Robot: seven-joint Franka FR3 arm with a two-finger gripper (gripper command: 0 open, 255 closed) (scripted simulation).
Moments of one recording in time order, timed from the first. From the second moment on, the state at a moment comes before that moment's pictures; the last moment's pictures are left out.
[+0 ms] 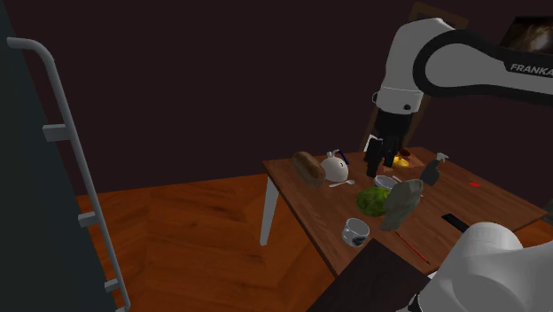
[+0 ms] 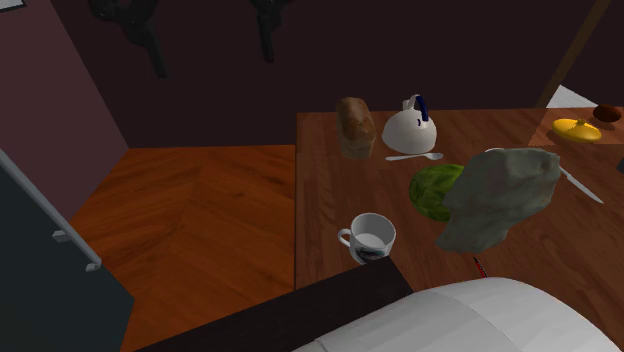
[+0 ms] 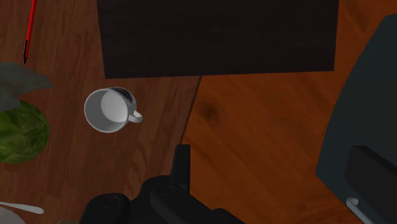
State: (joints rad) arm 0.02 -0.78 0.02 -2.37 -0.01 1.46 0.08
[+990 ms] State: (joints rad) arm -0.08 -0.74 -0.20 -2.69 -0.17 1.87 -0.10
